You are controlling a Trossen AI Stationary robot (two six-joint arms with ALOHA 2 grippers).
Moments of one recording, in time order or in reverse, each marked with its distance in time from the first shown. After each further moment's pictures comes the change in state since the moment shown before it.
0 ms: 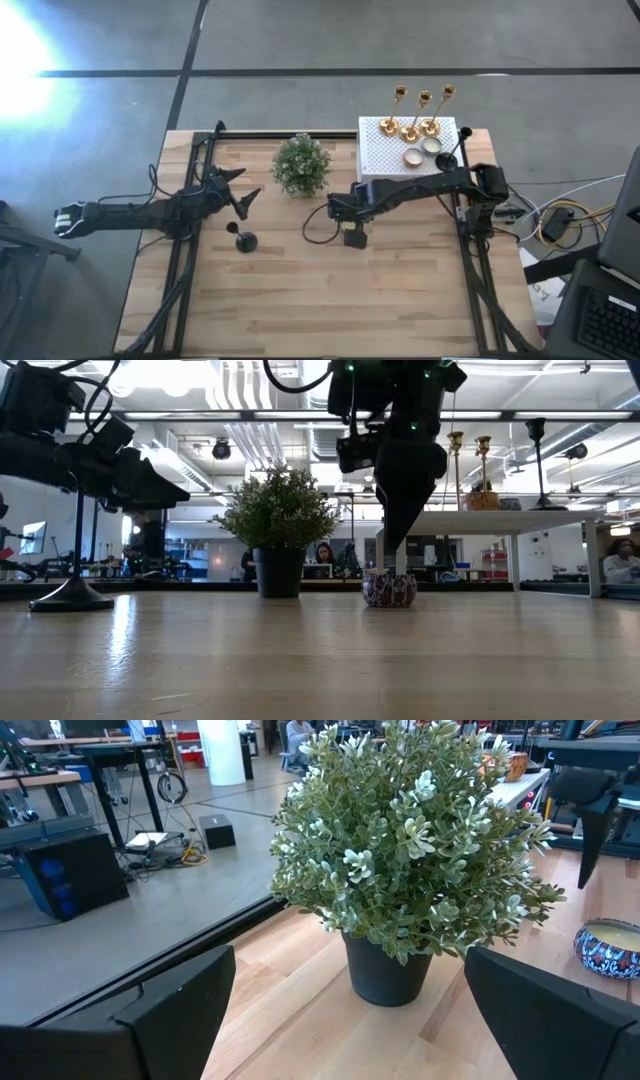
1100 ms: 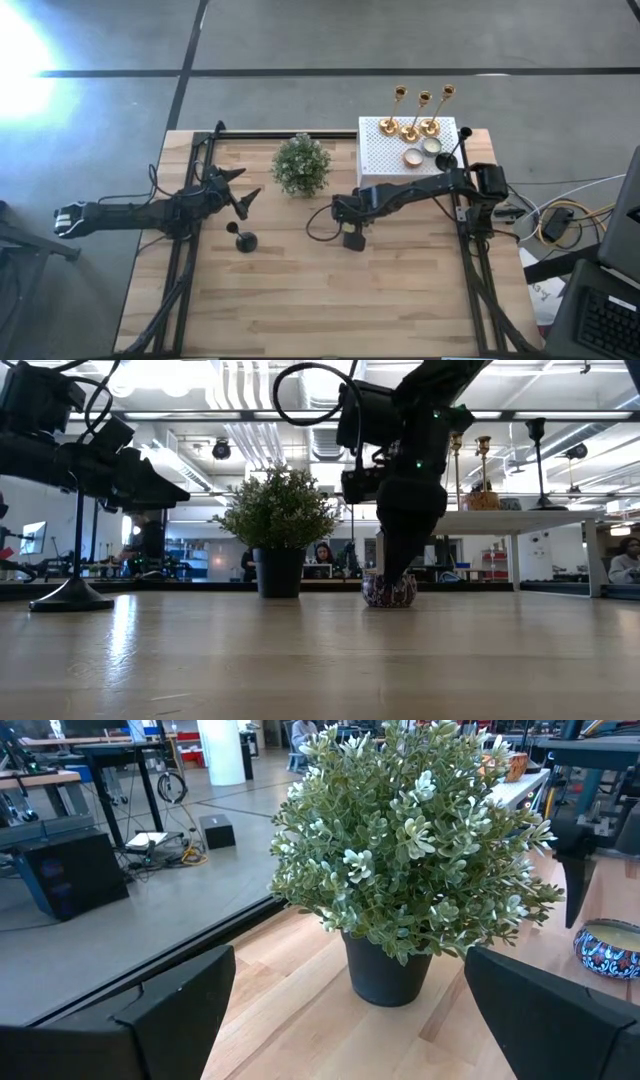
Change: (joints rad) left arm 0.000 0.000 0.001 0.000 0.000 0.000; right arm -0.026 0.003 -0.186 0.264 -0.071 0.034
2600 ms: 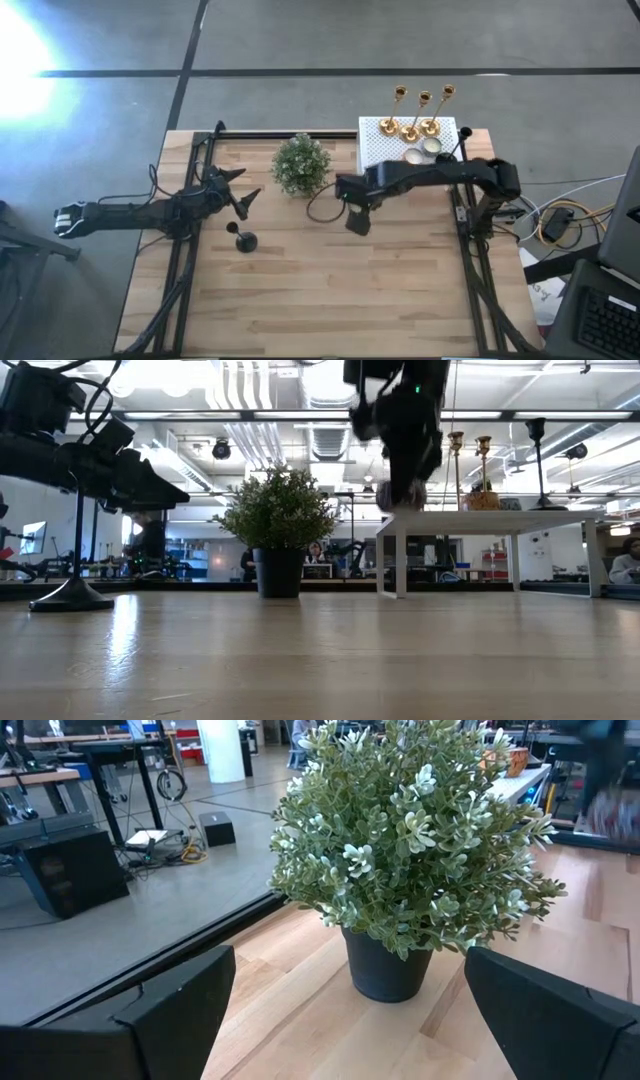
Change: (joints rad) left arm 0.000 0.000 0.000 -0.009 0.000 0.000; right arm -0.041 -0.104 0.280 -0.452 0.037 0.130
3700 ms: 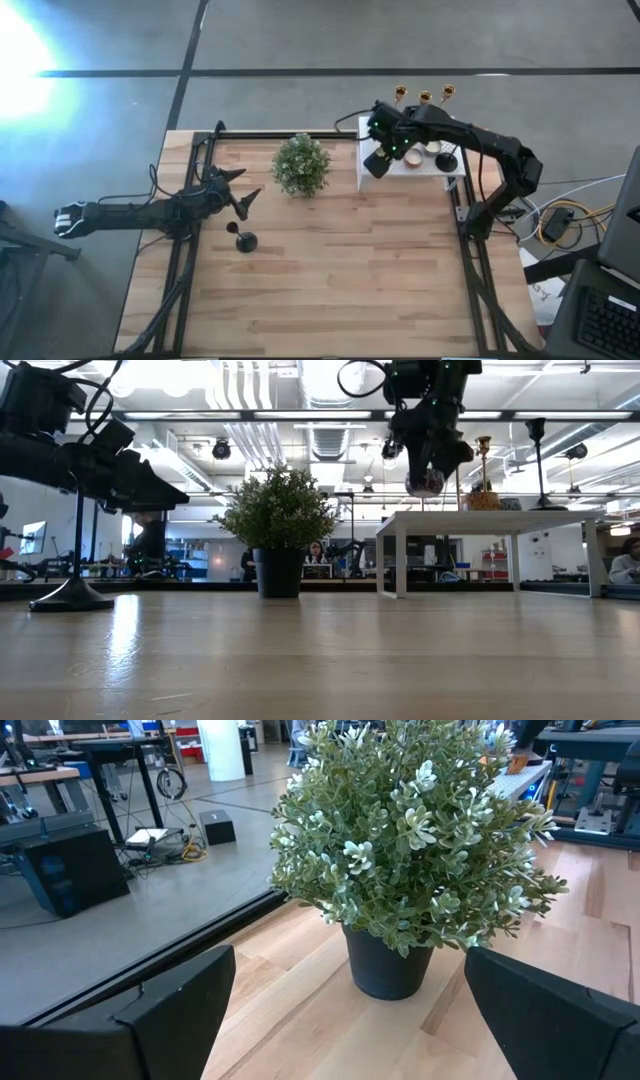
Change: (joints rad) left arm 0.000 0.000 0.000 -0.006 0.000 0.000; right arm -0.430 -0.158 0.035 -0.123 -0.061 -0.019
